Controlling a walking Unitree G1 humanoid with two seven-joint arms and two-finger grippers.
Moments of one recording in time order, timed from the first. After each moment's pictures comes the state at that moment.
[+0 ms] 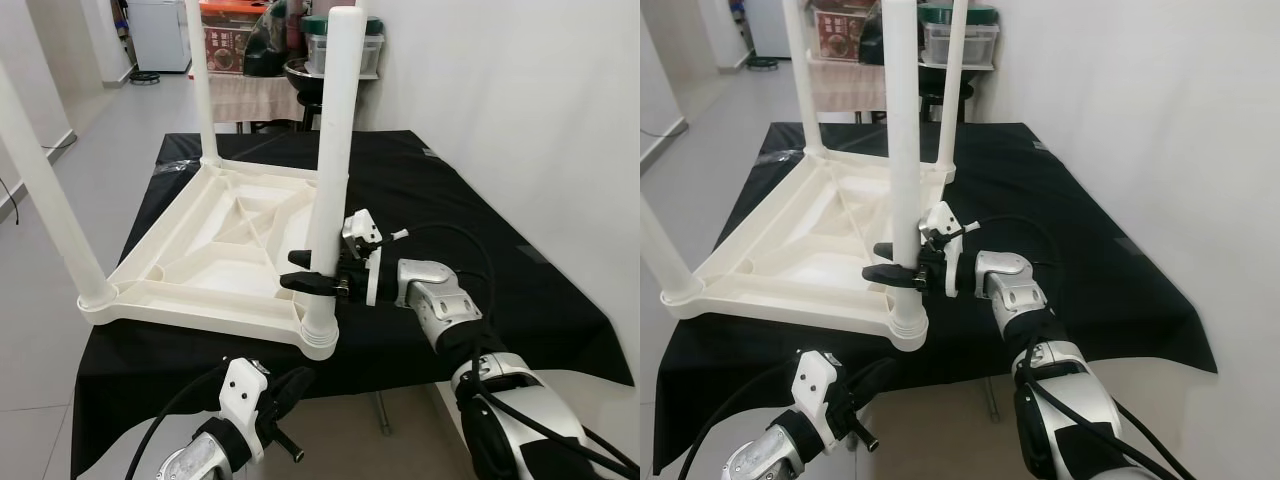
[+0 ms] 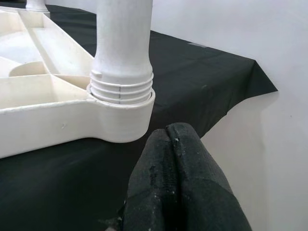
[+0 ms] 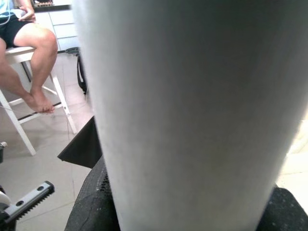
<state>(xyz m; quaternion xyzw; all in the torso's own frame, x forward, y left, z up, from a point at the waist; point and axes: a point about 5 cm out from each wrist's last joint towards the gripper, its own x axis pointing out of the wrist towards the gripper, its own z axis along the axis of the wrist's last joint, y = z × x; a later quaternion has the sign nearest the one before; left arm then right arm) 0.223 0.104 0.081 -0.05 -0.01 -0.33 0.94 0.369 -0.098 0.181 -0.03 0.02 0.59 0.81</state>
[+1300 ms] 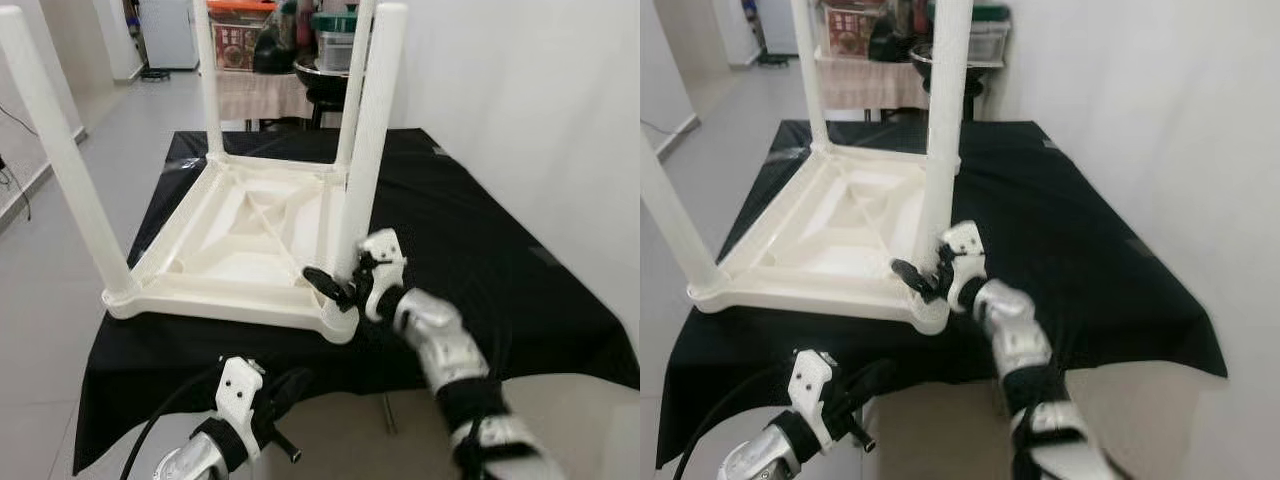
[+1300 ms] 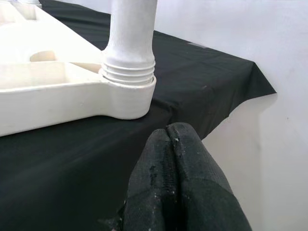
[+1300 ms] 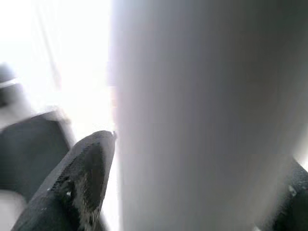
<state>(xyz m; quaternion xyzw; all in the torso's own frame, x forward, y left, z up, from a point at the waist) 0.225 0.107 0.082 -0.06 -0.01 -0.33 0.94 0.370 -0.104 0.191 -0.06 -0.03 0.49 0.87</state>
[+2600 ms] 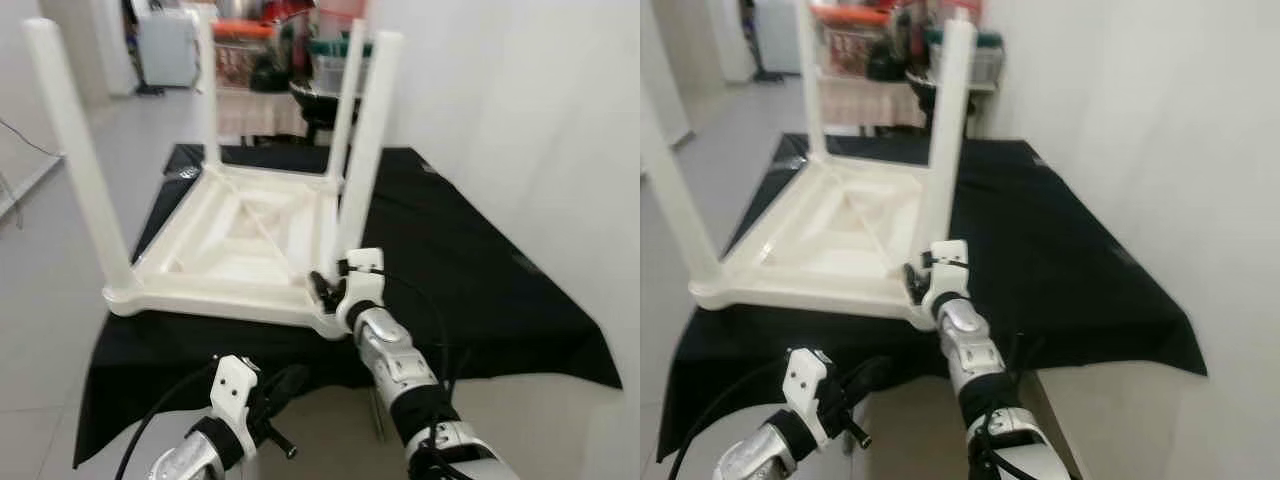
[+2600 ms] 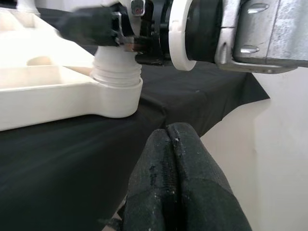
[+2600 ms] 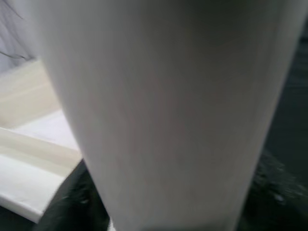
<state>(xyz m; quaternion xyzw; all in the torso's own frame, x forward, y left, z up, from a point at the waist) 0.225 0.110 0.082 -0.07 -0.01 -0.33 0.94 0.359 -0.063 0.118 0.07 0.08 0.19 0.98</state>
